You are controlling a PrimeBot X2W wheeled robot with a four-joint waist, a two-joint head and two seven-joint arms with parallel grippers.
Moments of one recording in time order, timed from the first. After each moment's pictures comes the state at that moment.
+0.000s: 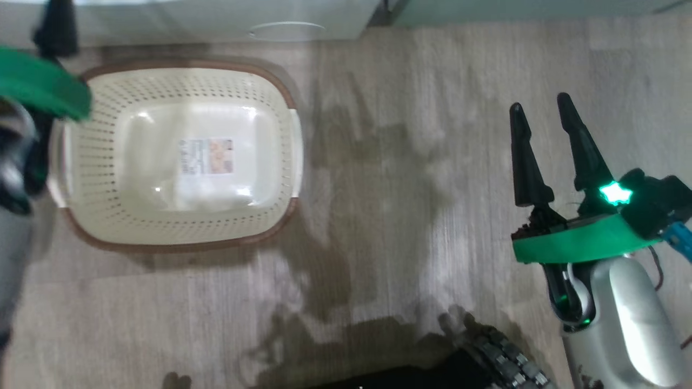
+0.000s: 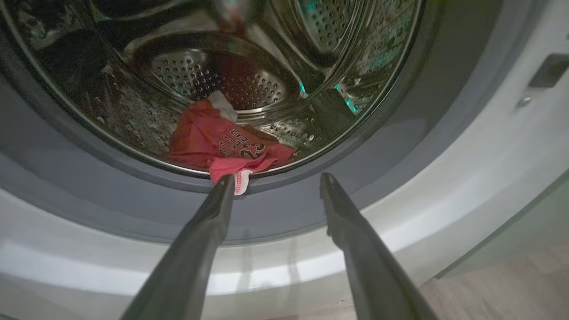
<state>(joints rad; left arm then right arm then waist) -0.68 0.47 -0.23 0.07 -0.49 0.14 -0.05 -0.25 -0.05 0.06 0.01 0.27 0.13 -0.25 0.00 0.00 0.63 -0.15</state>
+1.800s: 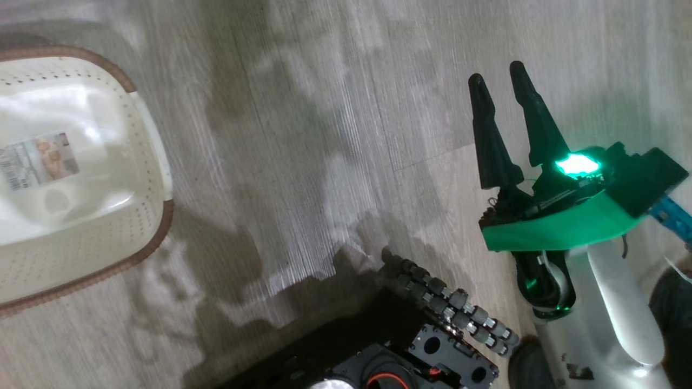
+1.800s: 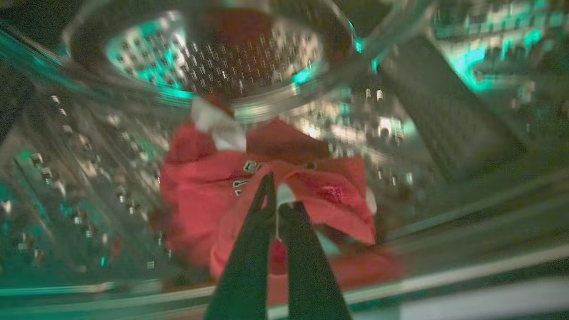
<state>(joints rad) -1.48 0.81 -0.33 0.42 -0.40 0.02 0.53 -0.34 -0.04 0.22 -0.01 0.51 0.13 -0.25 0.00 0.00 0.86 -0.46</state>
